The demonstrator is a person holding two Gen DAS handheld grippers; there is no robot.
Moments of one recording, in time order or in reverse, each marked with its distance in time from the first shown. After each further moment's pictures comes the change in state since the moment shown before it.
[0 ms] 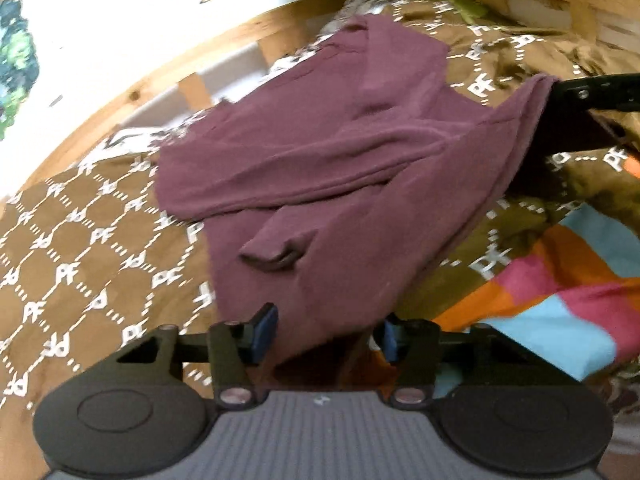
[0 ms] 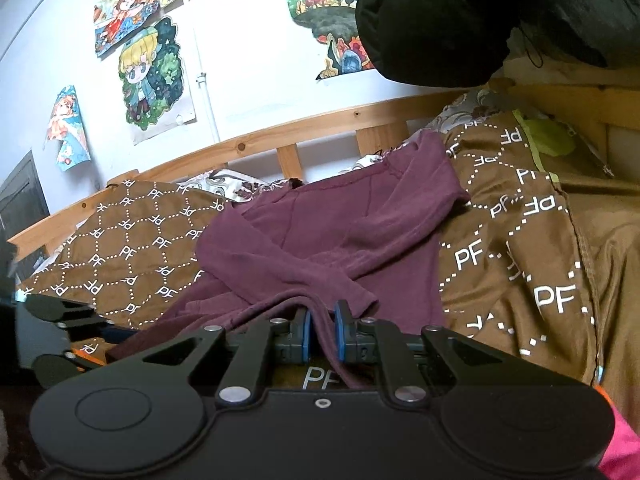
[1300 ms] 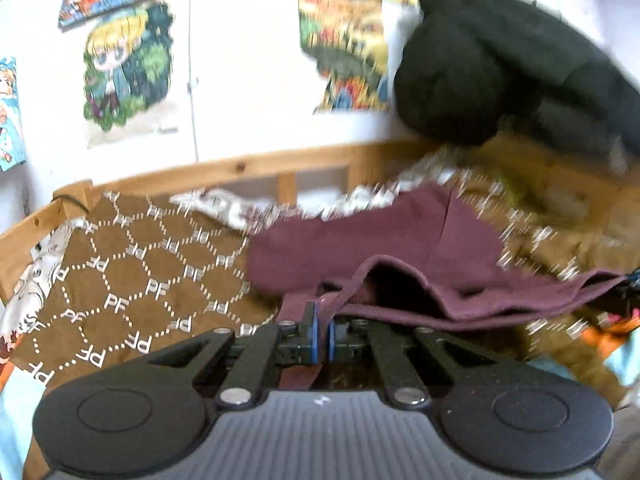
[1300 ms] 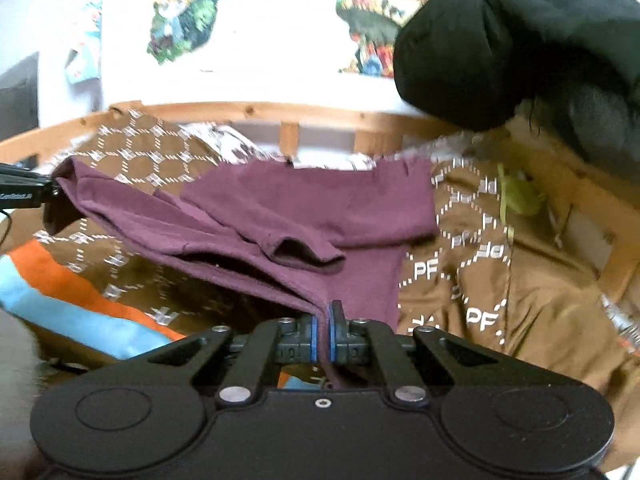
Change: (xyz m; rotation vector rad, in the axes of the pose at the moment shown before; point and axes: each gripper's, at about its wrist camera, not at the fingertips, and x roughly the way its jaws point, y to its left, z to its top) left arm -0.139 0.084 -0.026 -0.340 -0.375 -0.032; right arm -0.080 0.059 0.012 -0.290 0.078 -0.155
